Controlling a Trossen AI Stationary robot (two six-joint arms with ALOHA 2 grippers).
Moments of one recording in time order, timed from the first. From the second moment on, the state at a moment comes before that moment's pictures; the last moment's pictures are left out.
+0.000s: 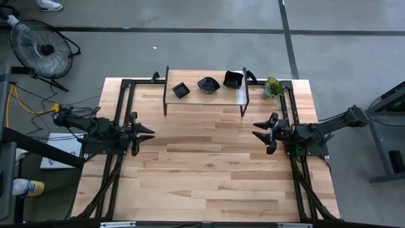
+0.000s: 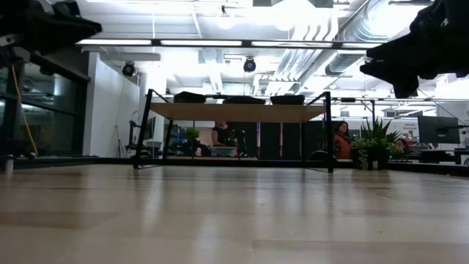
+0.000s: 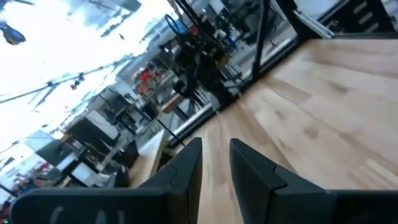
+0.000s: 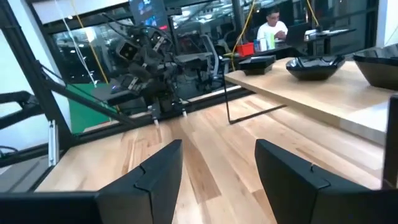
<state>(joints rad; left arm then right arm) -0.35 0.00 0.16 -0.12 -0.34 0.71 0.32 0.28 0.01 0.31 0.55 0.23</state>
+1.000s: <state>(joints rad) 0.07 0.03 0.01 0.01 0.02 0.39 0.23 0.09 0.05 -0.03 0.47 0.22</state>
